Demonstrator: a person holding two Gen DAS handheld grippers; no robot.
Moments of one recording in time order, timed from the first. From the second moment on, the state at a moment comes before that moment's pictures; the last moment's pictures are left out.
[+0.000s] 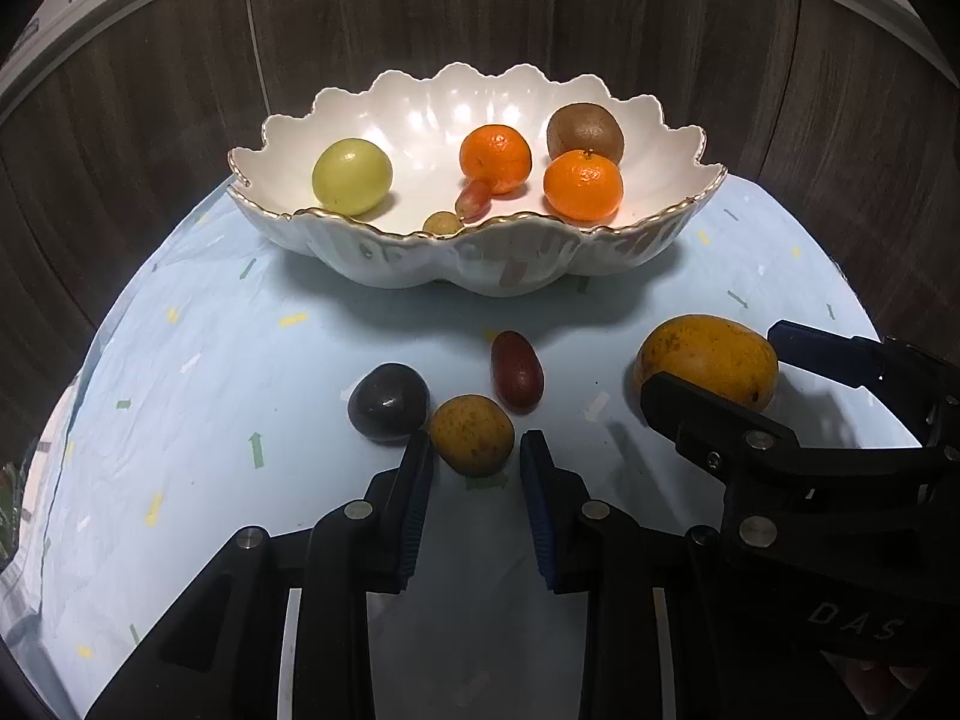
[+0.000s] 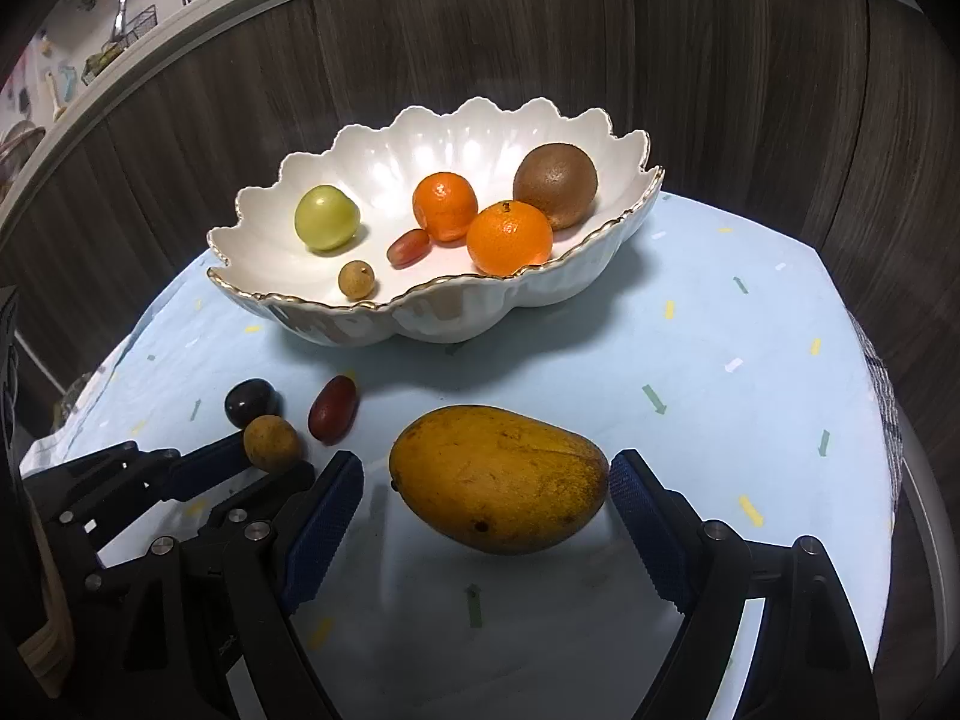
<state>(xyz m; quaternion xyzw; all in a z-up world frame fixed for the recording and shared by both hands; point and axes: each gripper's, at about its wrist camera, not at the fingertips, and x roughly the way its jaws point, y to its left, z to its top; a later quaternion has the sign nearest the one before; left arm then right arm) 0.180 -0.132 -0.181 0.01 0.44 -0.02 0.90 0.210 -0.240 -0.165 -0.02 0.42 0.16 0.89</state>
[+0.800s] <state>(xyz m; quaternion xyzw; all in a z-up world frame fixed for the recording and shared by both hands) 0.187 -0.129 -0.180 0.02 0.44 -0.03 0.90 0.212 -0.242 -0.165 -0.01 0.42 0.14 0.90</state>
